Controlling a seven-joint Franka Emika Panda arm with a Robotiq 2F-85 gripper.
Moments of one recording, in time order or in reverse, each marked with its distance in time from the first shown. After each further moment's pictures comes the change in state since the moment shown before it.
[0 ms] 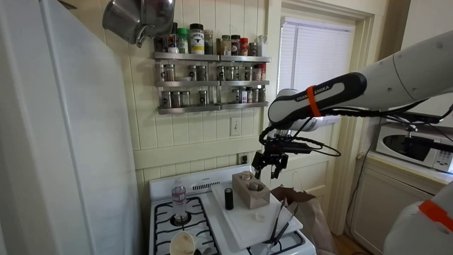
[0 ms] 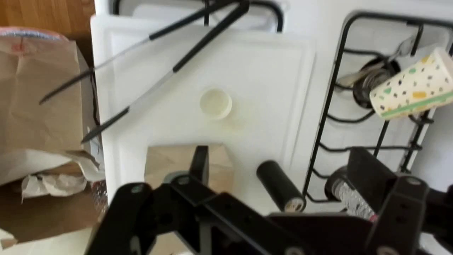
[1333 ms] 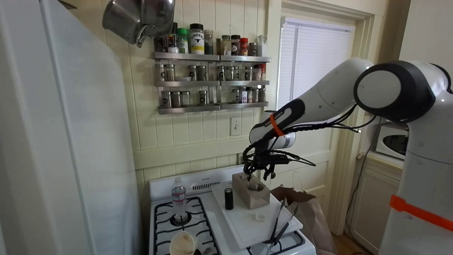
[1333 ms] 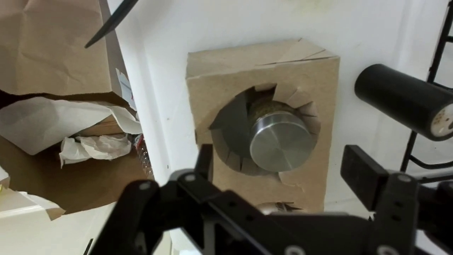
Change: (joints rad) arm -0.073 0.471 -0.001 0.219 -0.067 0.328 0.104
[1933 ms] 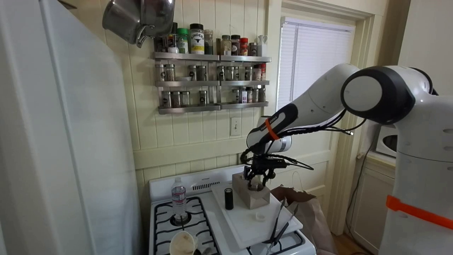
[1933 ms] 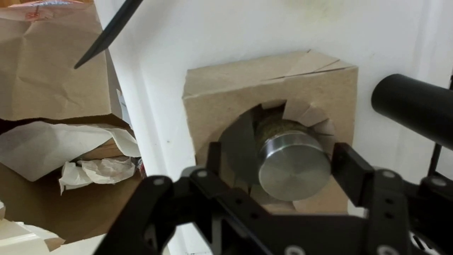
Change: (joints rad) arm 0.000 0.077 -0.001 0.040 0.008 -0.028 0.031
